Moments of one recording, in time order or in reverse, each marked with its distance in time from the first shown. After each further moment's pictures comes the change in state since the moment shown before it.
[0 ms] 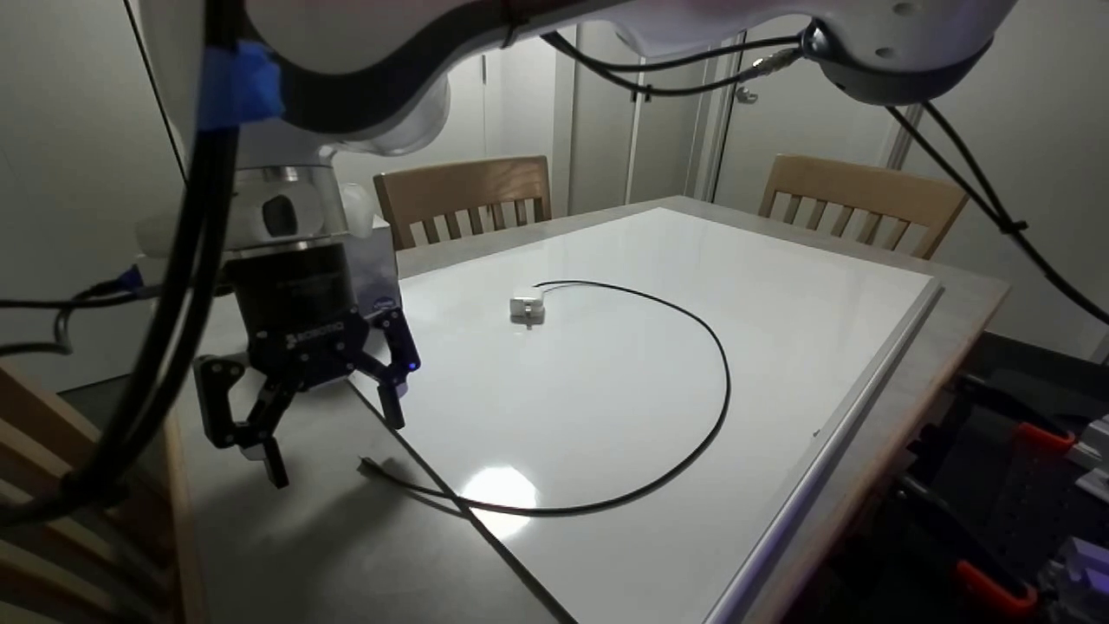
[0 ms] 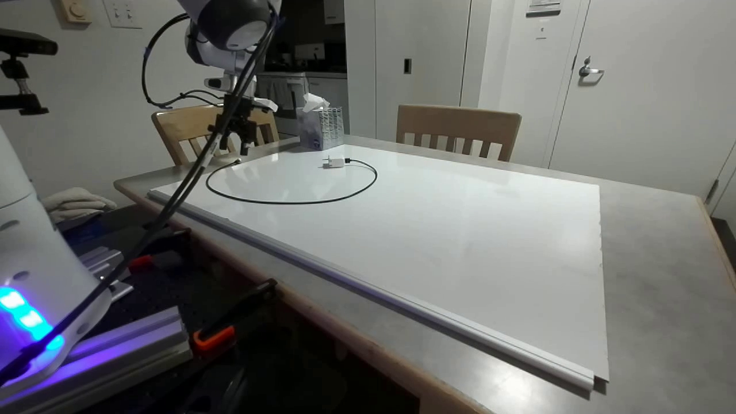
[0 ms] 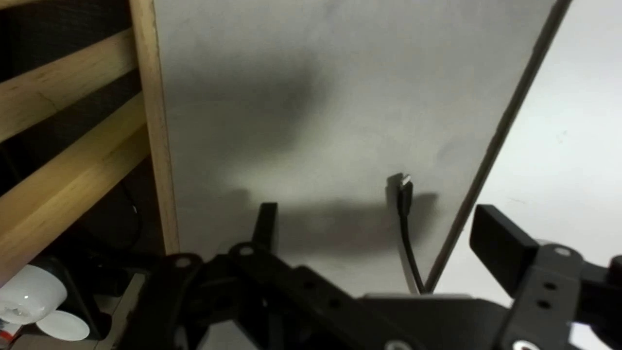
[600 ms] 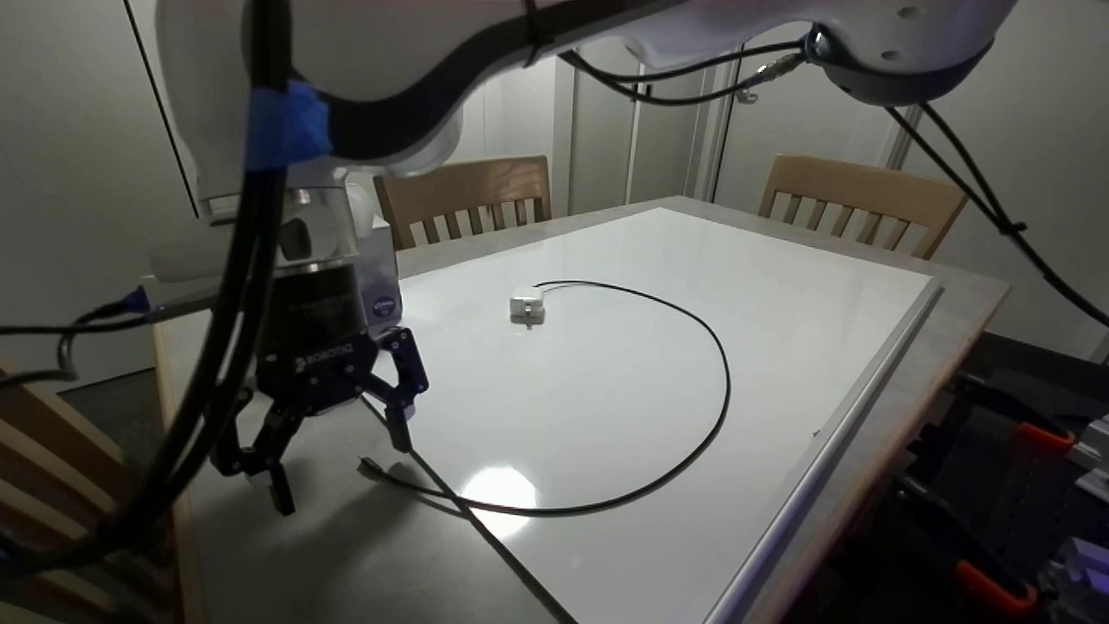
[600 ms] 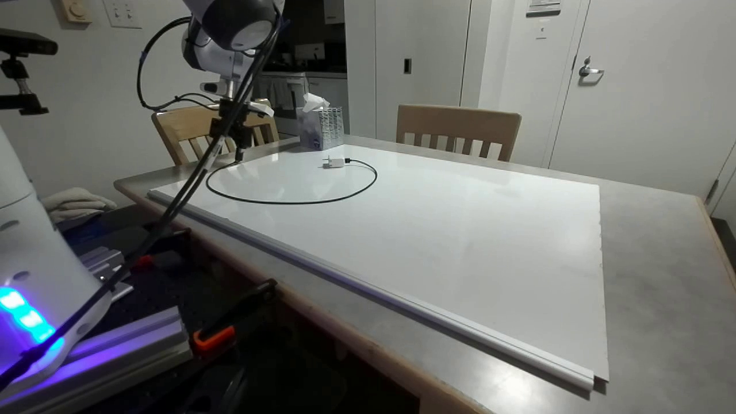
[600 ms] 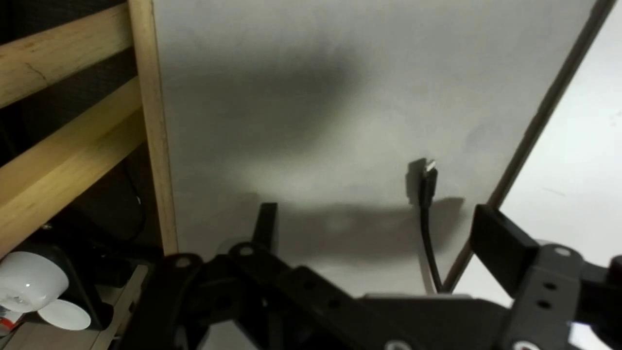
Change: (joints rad) arm -0.032 0.002 0.000 -0.078 0.001 0.054 0.010
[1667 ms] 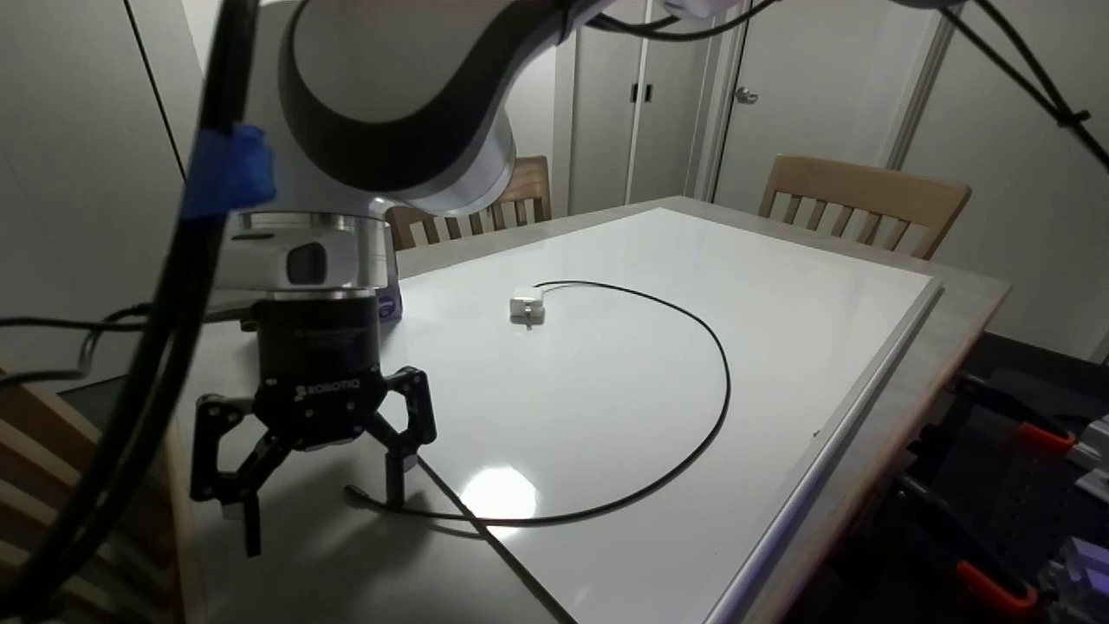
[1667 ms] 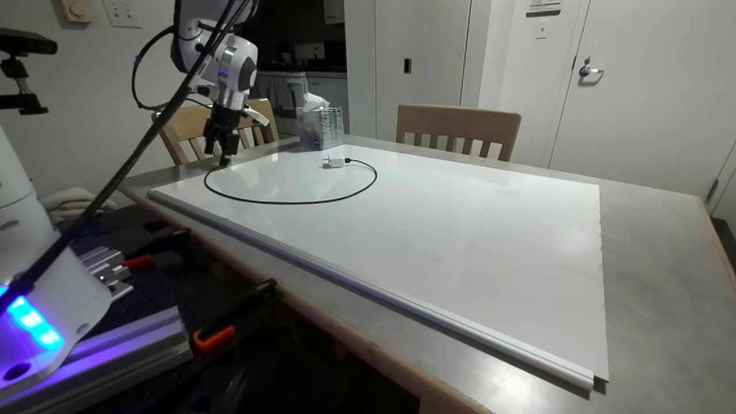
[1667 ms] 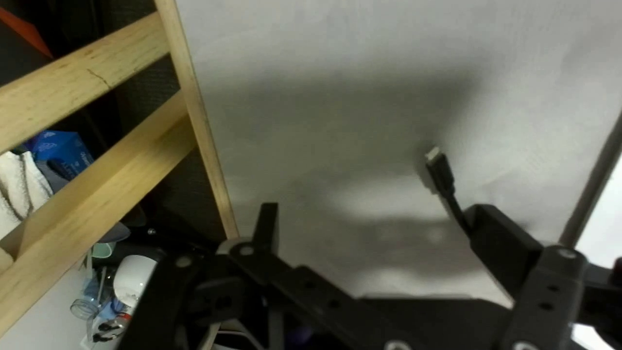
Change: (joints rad) arm 0.075 -0.245 -0.298 -0.227 0.471 0.390 -0.011
